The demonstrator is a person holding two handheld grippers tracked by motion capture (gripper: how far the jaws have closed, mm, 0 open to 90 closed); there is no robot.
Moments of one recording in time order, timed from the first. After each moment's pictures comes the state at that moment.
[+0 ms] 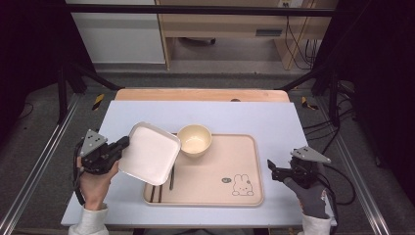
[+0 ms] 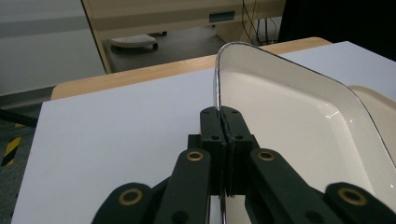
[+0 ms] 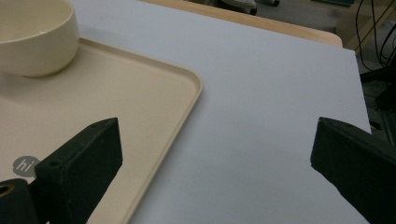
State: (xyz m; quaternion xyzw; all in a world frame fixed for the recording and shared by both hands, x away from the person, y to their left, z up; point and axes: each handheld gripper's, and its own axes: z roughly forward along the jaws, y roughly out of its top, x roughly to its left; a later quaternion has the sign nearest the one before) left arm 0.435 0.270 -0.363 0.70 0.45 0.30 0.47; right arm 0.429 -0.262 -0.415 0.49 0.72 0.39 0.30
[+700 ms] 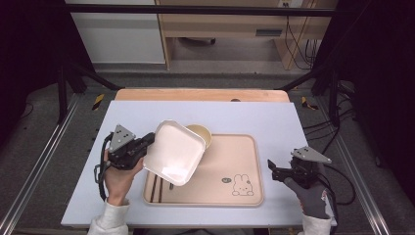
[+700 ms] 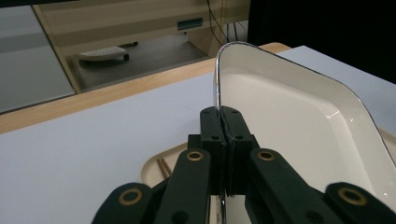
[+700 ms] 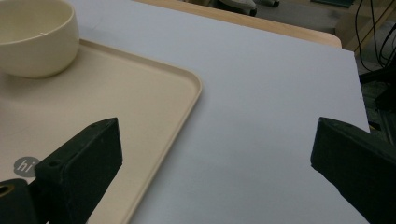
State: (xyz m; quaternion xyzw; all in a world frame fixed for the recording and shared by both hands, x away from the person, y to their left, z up) left arm 0.445 0.208 -0.354 0.73 0.40 0.28 0.49; right arm 0.429 -0.262 -0.415 0.49 0.72 0.39 0.30
